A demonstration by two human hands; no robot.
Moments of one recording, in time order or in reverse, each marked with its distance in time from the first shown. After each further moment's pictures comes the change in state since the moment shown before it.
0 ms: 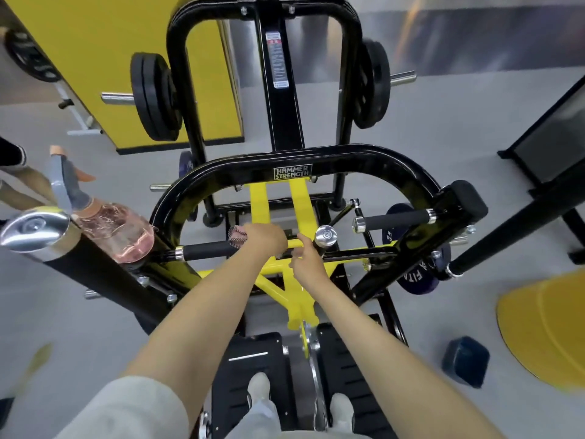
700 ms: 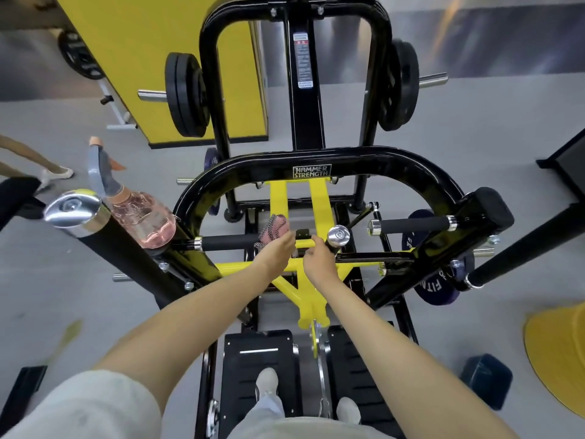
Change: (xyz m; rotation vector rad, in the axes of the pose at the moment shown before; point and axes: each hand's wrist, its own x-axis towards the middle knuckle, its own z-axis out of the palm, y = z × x) left_hand -0.021 -0.012 0.064 1.348 0.455 0.327; right_hand -0.001 -0.003 -0.002 -0.140 0.036 0.018
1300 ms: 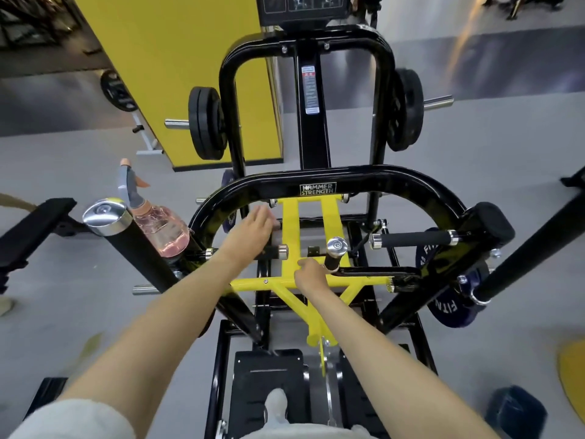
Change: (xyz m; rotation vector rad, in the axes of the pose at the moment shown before) left_hand -0.061 -0.066 0.021 -0.739 0.093 -0.476; right_hand -0.012 -0.013 0.007 -0.084 -0.140 0.000
